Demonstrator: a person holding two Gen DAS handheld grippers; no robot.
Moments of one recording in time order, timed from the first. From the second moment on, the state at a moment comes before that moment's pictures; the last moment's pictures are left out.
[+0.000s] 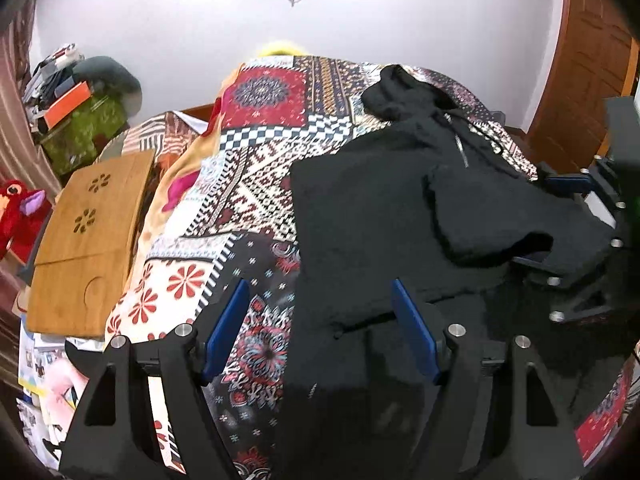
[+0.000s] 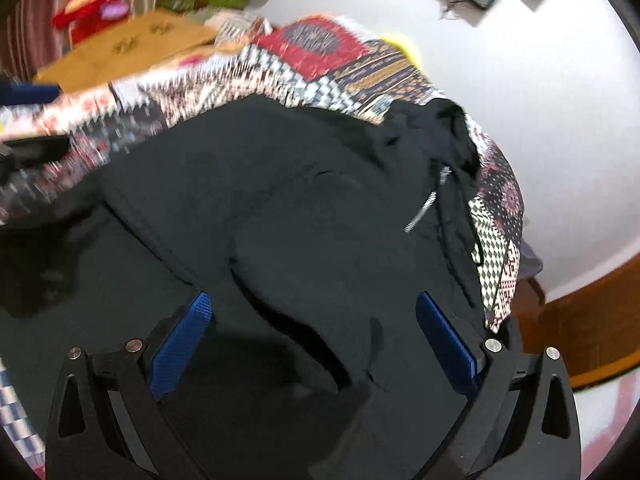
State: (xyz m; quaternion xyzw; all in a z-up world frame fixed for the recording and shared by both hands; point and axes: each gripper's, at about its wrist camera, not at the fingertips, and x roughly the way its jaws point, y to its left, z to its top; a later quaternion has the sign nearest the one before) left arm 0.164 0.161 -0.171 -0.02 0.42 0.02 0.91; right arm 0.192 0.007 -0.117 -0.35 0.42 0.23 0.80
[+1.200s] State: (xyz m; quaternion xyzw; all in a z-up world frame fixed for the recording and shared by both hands) left arm 0.179 0.129 -0.170 -0.01 0.43 0.01 0.90; right arm 0.250 -0.119 -0.070 -0.13 0.44 0.17 0.87
